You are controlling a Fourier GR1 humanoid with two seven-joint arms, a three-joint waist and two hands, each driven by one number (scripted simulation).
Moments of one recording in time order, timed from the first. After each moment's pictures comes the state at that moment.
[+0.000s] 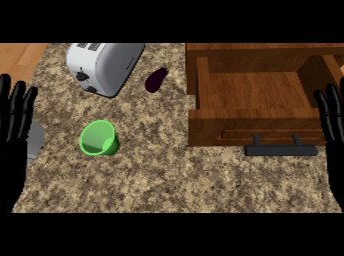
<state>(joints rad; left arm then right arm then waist) -0.02 0.10 0.00 -2.10 -0.01 0.02 -0.01 -0.01 -0.07 0.00 -2.10 0.00 0.00 0.01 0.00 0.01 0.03</state>
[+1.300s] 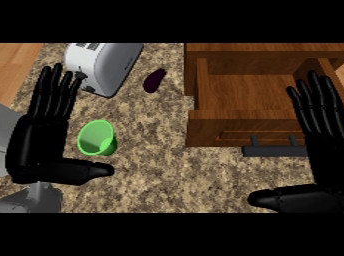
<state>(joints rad) -0.15 0.04 0.03 -1.84 0.18 -0.05 -0.01 -0.07 -0.05 0.02 -2.05 -0.08 0.07 0.11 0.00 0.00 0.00</state>
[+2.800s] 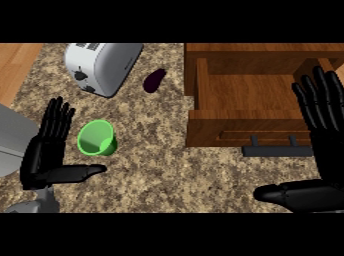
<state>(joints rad) -0.03 0.08 0.12 -1.52 0.14 -0.08 -0.22 -0.10 -0.06 -0.01 -2.04 -0.10 0.09 0.12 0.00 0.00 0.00</state>
